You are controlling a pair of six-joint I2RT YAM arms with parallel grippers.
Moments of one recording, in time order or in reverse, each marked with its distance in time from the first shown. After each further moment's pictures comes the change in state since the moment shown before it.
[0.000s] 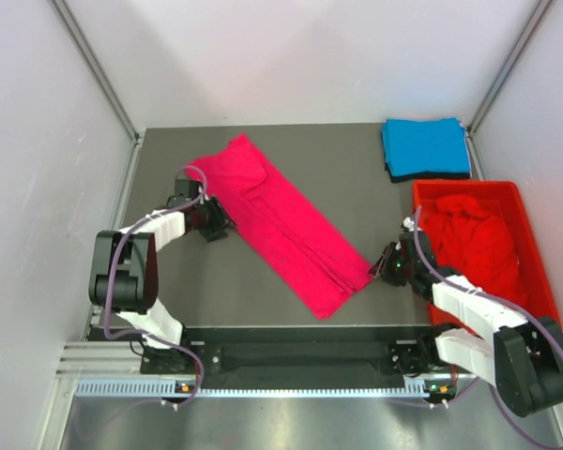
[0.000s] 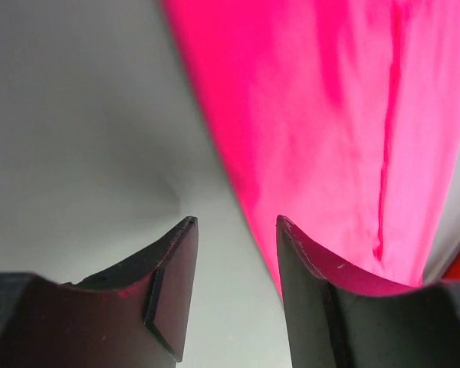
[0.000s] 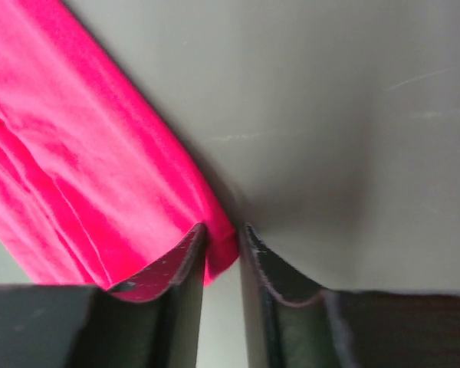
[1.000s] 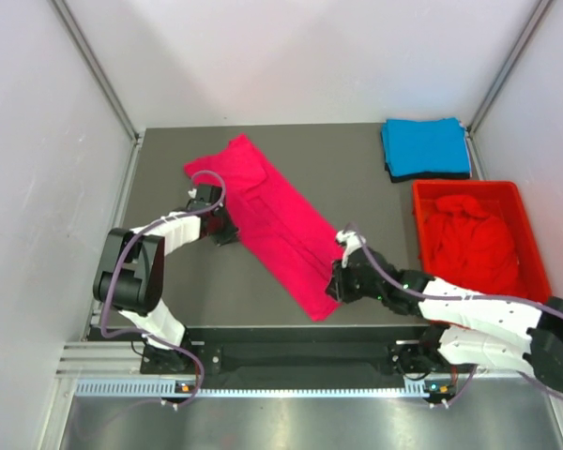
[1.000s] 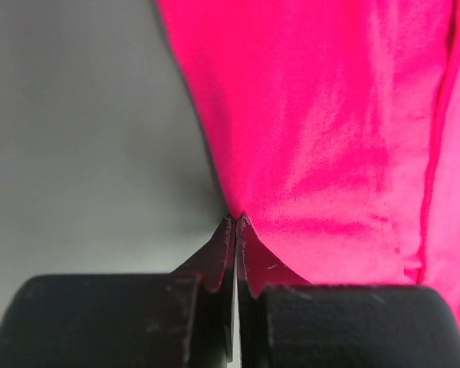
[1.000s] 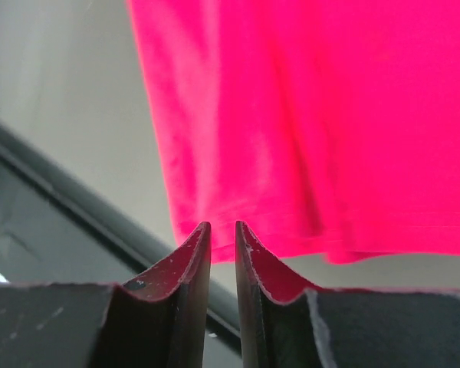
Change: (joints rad) left arm -0.167 0.000 -0.023 -0.017 -0.206 -0.058; right arm 0.583 -0.055 0.165 -0.091 0.138 -0.069
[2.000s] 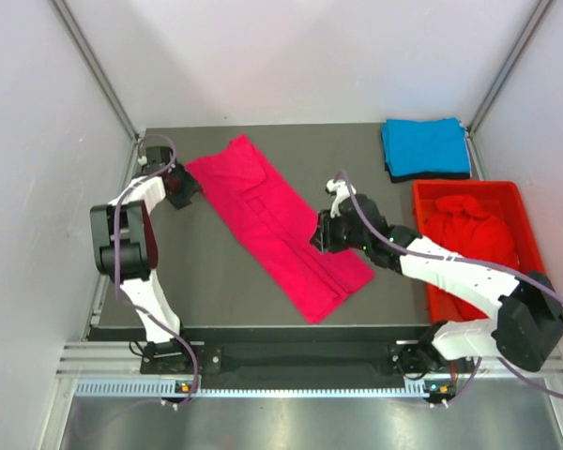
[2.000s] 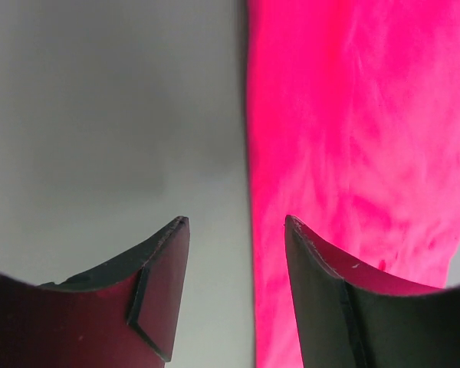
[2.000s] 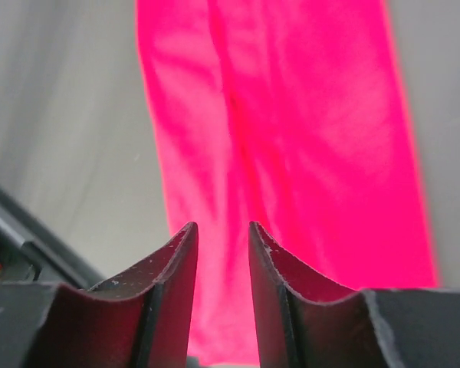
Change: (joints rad) left arm 0.333 0.201 0.404 -0.088 0.003 0.089; right arm -0.086 0.275 0.349 0.038 -0.040 -0.124
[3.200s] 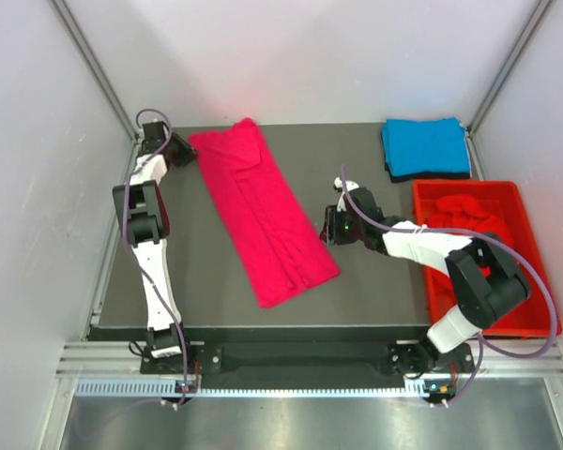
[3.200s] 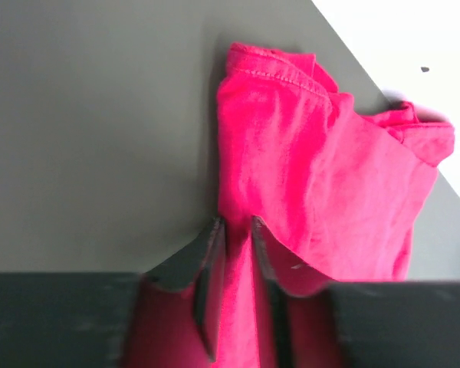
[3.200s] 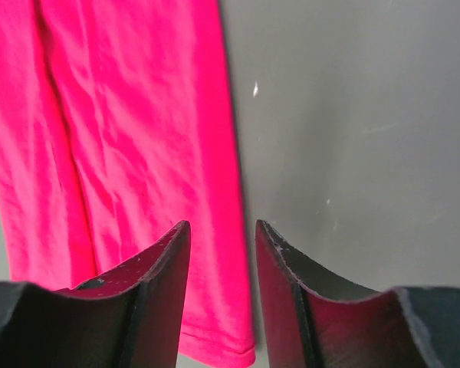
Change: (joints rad) left arm 0.069 0.695 0.820 0.129 0.203 -0.058; right arm -0.240 0.280 -0.003 0.166 -0.081 -0.056
